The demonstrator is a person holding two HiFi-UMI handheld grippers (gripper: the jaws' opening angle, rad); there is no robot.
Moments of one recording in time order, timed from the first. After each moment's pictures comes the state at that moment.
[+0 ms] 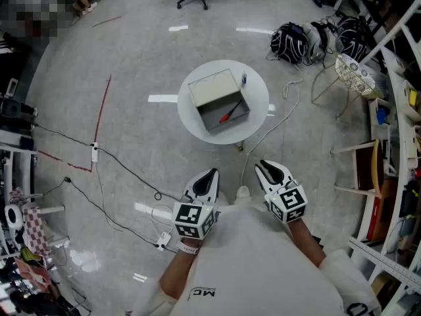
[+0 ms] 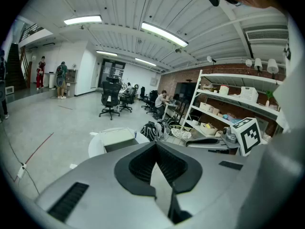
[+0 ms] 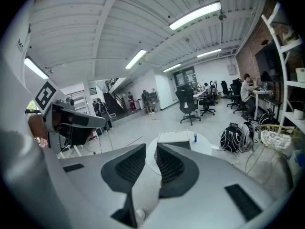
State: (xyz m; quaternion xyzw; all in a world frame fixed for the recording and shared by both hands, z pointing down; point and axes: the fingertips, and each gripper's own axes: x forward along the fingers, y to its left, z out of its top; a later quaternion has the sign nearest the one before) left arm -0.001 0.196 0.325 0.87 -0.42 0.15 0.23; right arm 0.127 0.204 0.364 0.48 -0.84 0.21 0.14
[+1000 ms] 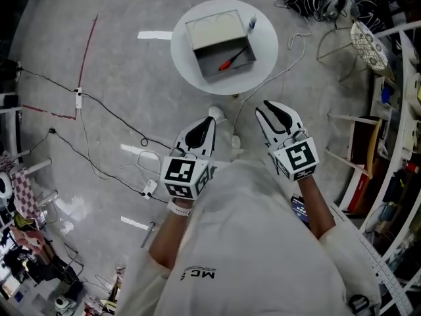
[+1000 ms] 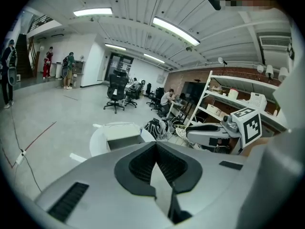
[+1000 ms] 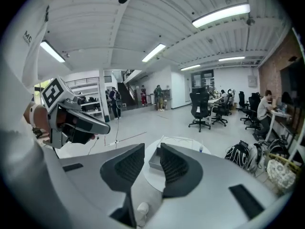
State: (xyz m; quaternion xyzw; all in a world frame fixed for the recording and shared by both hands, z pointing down) left arm -0.009 0.134 0.360 0.85 -0.43 0.14 0.27; right arm 0.112 0.119 0.358 0.42 -0.87 0.13 0.20
